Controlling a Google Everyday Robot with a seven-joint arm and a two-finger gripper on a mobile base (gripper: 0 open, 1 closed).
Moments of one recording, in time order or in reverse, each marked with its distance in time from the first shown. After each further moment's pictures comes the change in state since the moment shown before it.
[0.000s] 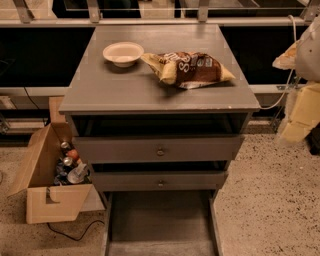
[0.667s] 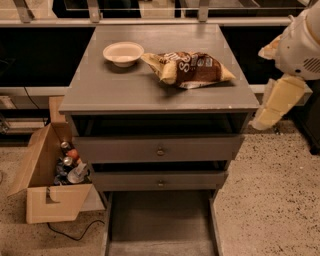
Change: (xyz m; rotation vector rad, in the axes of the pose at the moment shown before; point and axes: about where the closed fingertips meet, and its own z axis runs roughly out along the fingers) arm -0.021 -0.043 0.027 0.084 -0.095 -0.003
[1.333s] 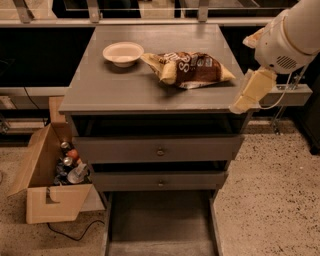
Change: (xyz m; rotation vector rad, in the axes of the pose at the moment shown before) arm -0.031 -0.045 0.031 0.110 -0.132 -0.004
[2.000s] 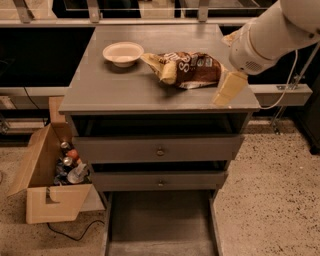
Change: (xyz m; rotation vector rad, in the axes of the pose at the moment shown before) arm -0.026 -0.023 0.052 0.063 -0.029 -0.084
